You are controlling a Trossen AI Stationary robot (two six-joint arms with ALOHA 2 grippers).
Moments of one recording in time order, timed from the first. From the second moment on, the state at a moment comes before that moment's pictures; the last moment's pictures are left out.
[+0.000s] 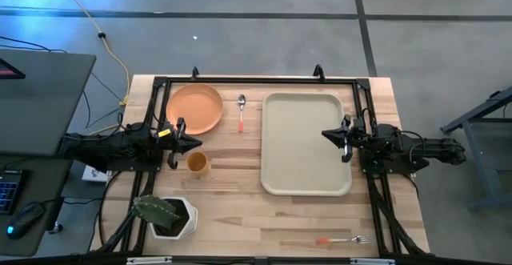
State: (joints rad) left arm 0.01 0.00 0.01 0.02 0.01 -0.21; right arm -0.04 0.00 0.01 0.04 0.15 0.31
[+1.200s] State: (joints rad) left arm 0.15 0.95 0.85 -0.50 -0.38 -0.57; right arm -0.04 0.04 0.01 0.04 0.15 0.31
